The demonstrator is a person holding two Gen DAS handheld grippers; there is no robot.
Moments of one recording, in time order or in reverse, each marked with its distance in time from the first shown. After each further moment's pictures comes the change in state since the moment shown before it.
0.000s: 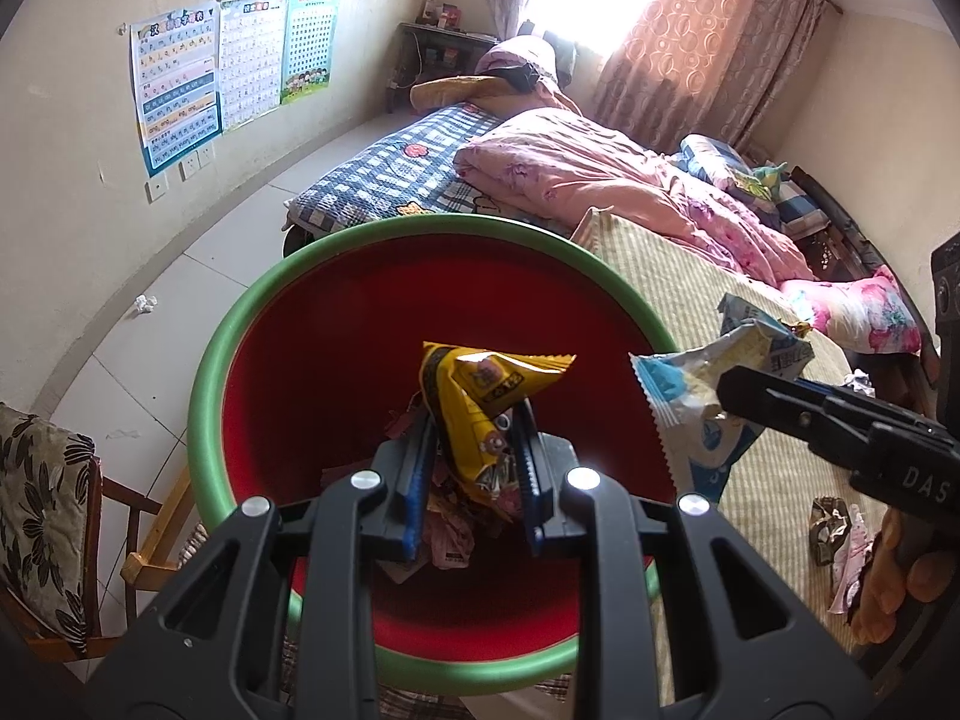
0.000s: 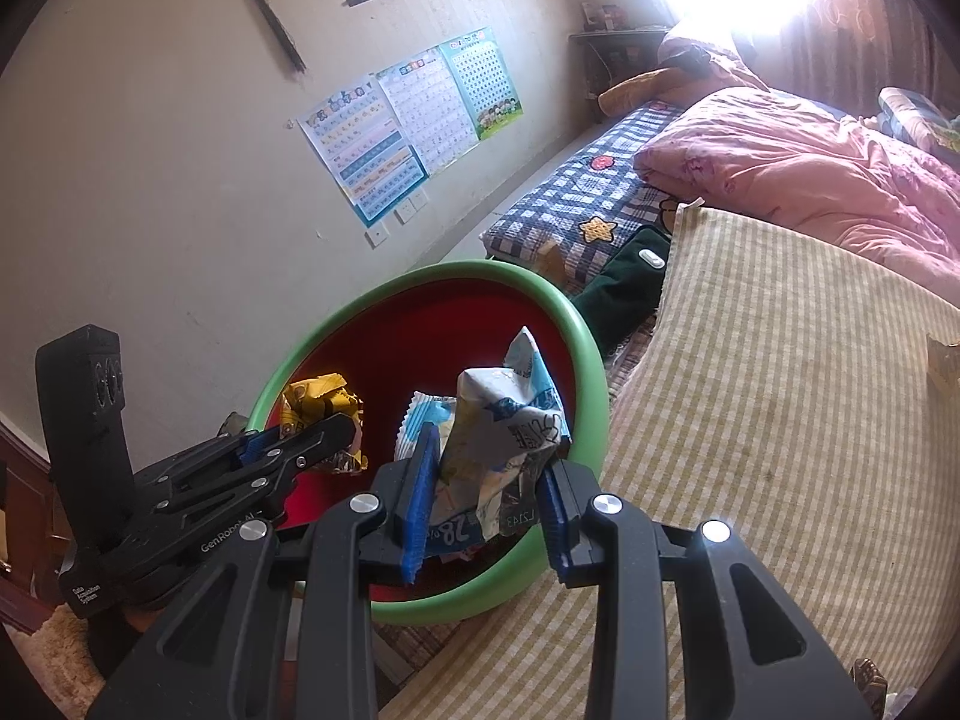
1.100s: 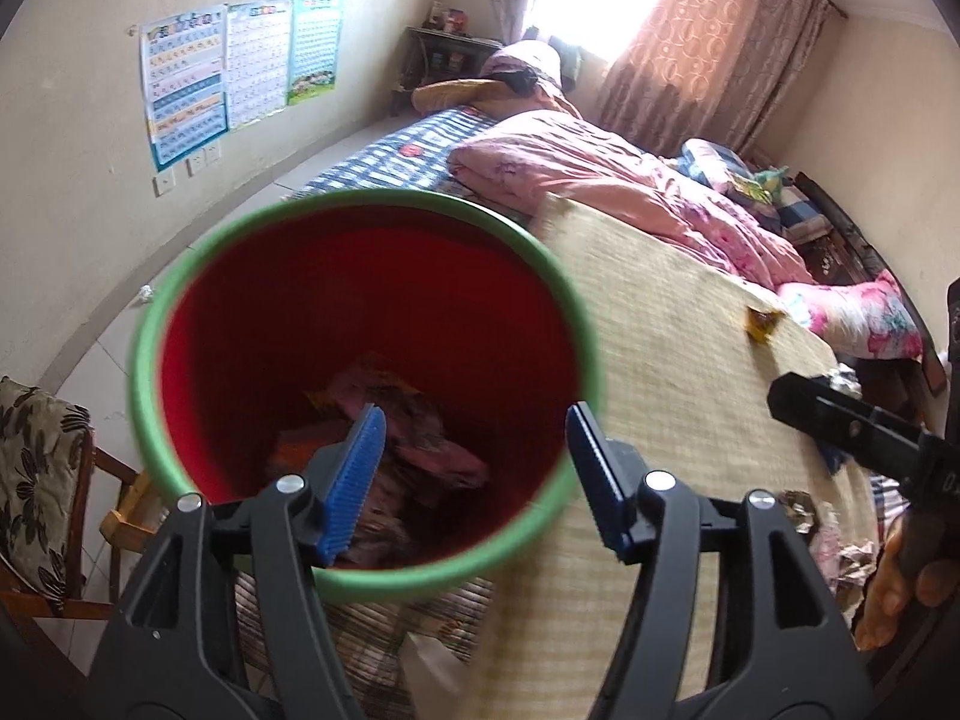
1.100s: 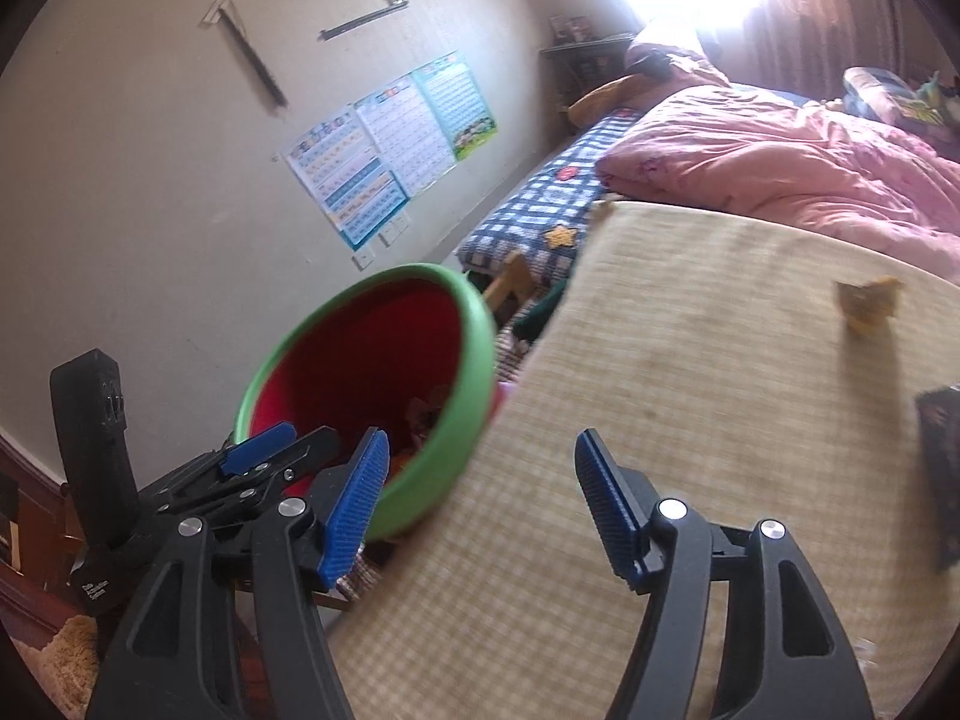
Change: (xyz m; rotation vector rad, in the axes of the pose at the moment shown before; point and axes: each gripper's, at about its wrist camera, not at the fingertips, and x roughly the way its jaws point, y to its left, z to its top) left arm -0.014 -0.069 -0.026 -0.016 -0.013 0.015; right arm -0.073 -0.058 -0.036 0.067 -0.055 -0.011
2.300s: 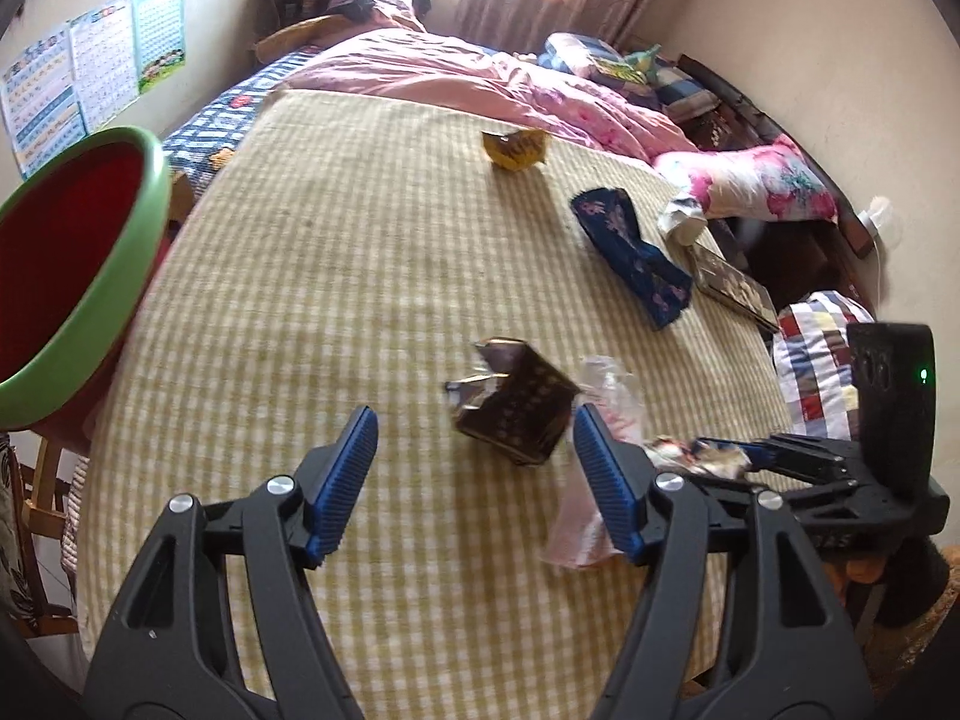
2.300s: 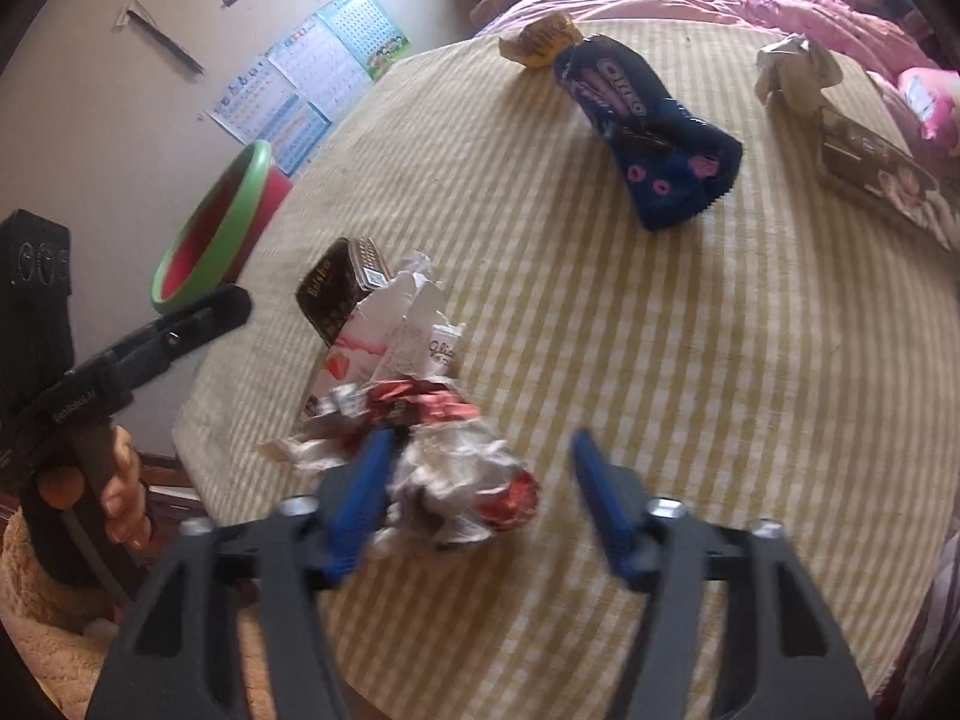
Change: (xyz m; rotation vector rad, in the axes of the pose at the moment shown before) left arm 0.016 -0.190 -0.084 0.211 0.187 -0.198; right arm -0.113 -0.178 -0.142 0.159 0.228 -0.024
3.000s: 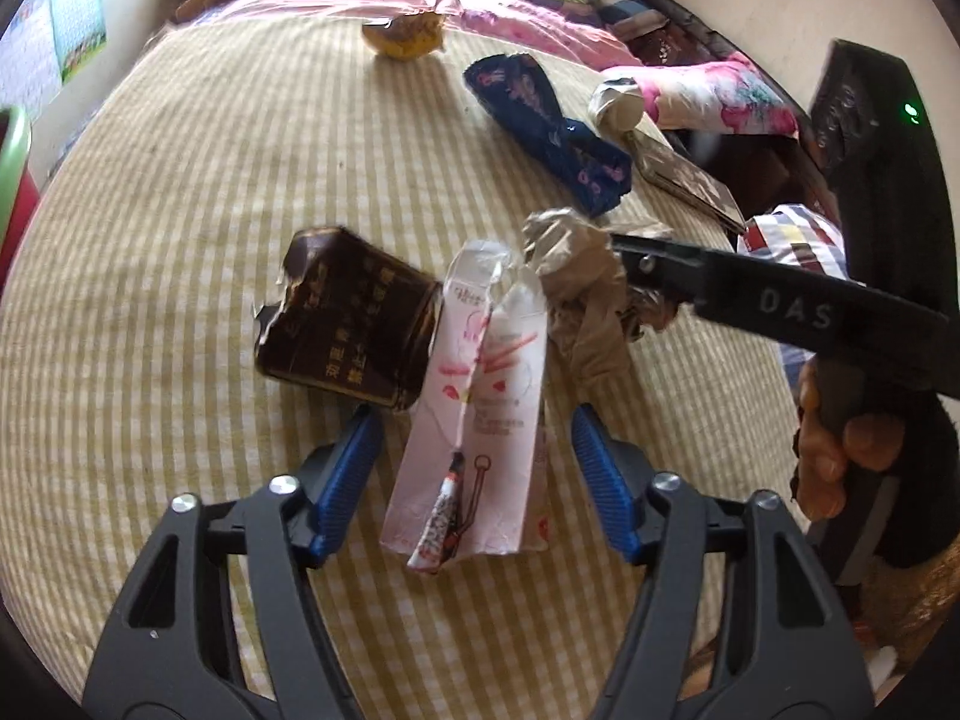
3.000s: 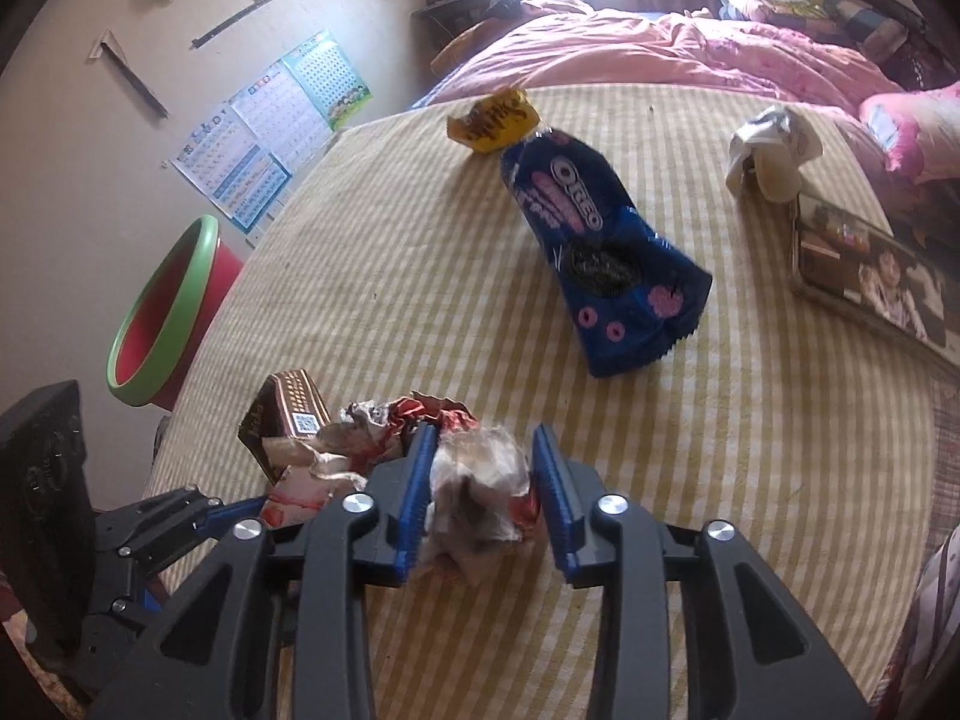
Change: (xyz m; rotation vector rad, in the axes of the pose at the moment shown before) left arm 0.055 -0.043 -0.023 0.106 0.170 -0.096; right arm 0.004 -0.012 0.035 0.035 -0.122 -0.117
